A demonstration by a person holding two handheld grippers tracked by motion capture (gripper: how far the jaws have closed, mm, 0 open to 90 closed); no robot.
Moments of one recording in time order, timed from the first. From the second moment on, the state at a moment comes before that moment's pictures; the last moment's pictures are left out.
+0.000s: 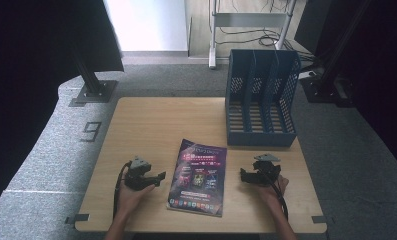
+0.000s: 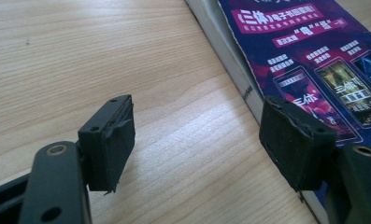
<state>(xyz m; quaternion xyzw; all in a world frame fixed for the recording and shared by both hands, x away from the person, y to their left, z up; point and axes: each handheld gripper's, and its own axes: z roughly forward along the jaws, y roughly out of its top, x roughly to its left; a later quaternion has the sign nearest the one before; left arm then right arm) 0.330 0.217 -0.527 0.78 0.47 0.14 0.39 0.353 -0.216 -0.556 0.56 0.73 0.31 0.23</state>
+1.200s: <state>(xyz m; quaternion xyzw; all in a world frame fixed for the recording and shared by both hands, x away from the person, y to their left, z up) 0.330 0.205 -0.528 0.79 0.46 0.13 0.38 0.348 -0.217 -0.546 0.56 0.71 0.35 0.22</state>
